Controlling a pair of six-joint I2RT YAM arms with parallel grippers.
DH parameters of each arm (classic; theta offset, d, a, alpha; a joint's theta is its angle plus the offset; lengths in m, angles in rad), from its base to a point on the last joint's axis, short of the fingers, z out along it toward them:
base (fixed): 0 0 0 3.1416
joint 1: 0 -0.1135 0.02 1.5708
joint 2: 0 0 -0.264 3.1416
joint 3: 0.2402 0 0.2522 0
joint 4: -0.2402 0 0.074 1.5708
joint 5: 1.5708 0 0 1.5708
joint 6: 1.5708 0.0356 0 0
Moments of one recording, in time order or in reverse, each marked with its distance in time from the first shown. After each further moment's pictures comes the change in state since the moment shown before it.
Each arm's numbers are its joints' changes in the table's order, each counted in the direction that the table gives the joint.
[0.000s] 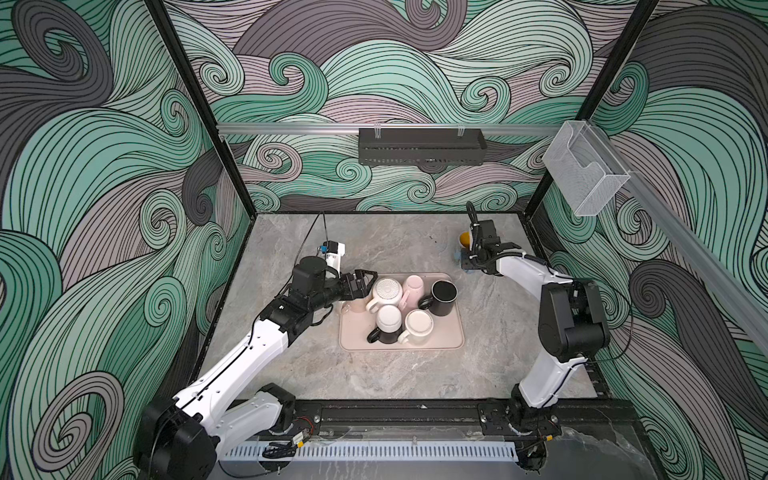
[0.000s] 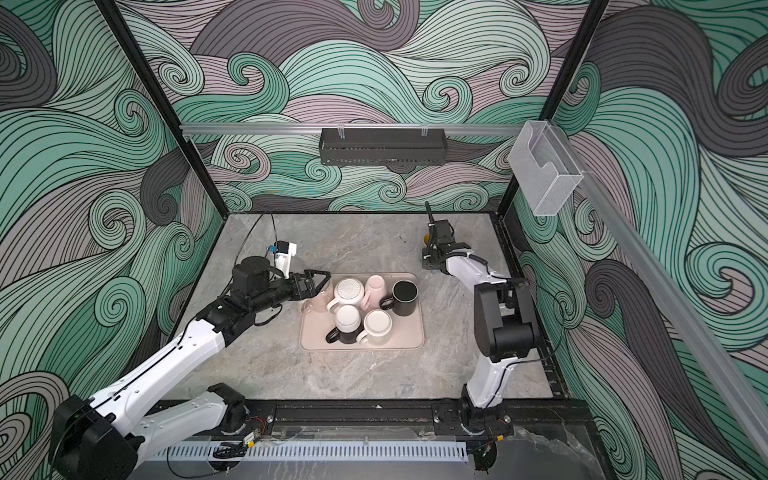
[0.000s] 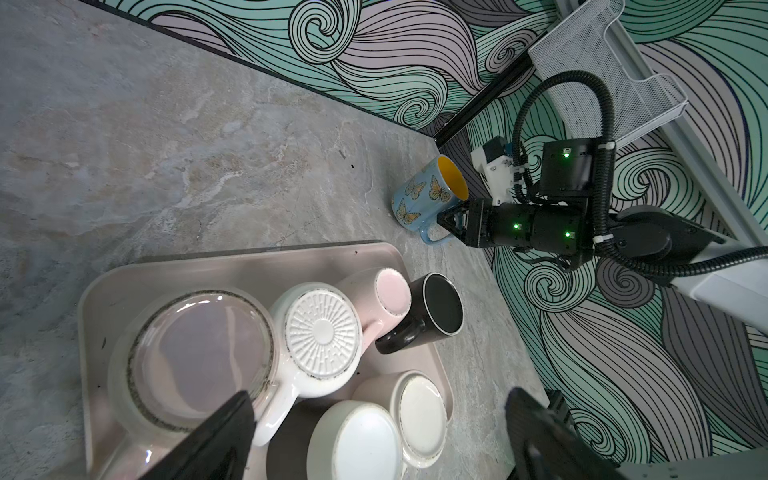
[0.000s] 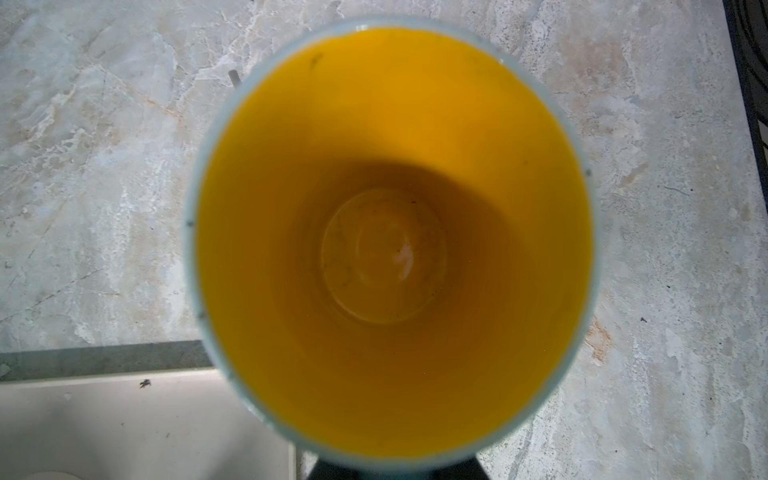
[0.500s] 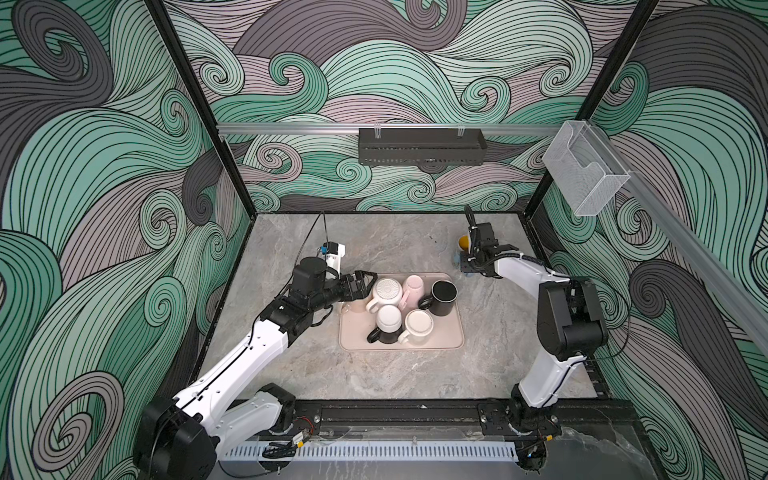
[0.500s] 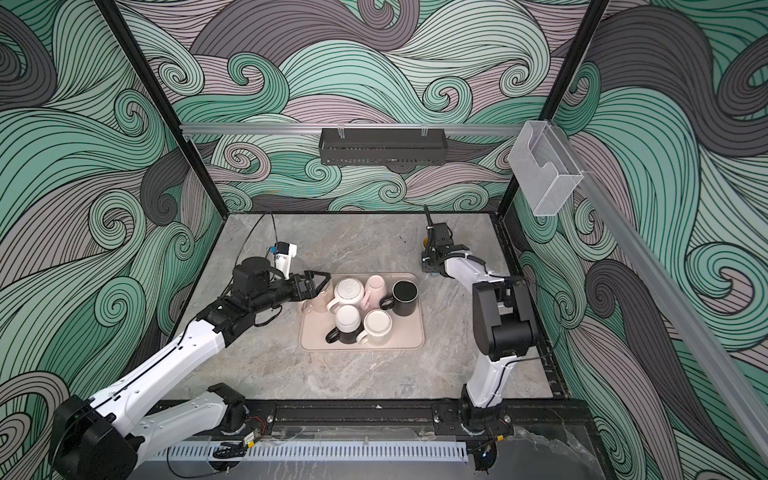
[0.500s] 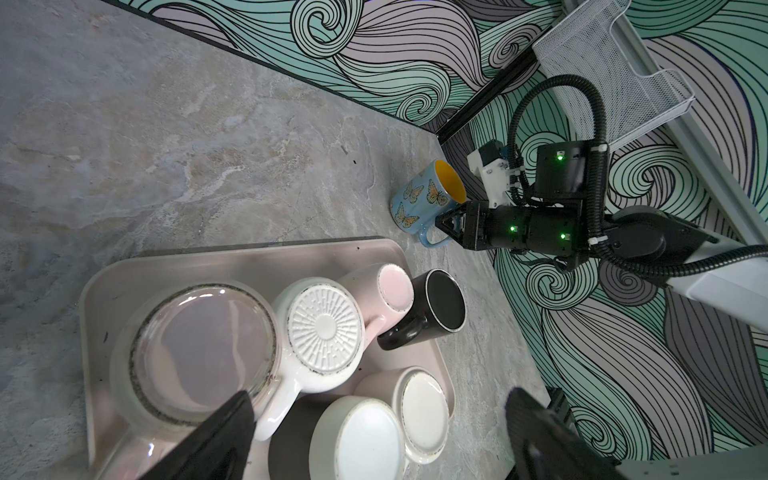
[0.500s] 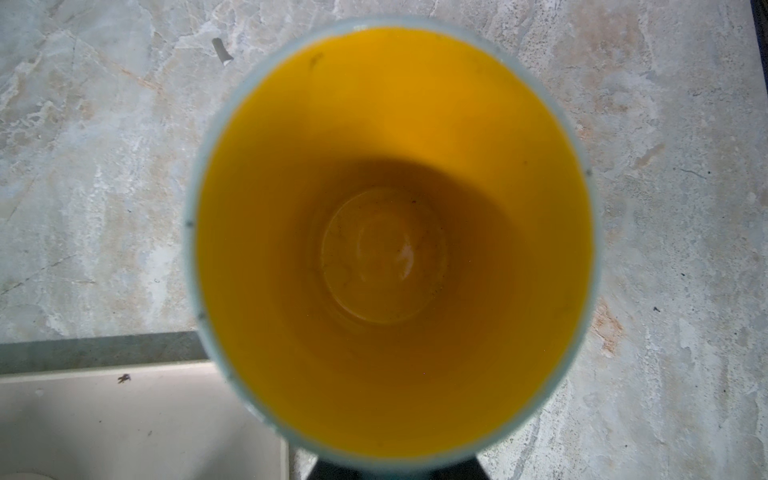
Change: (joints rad) left arm 0.000 -0.001 -0.010 -0.009 0.001 0.000; right arm -0.005 0.013 -0.017 0.000 0.010 0.003
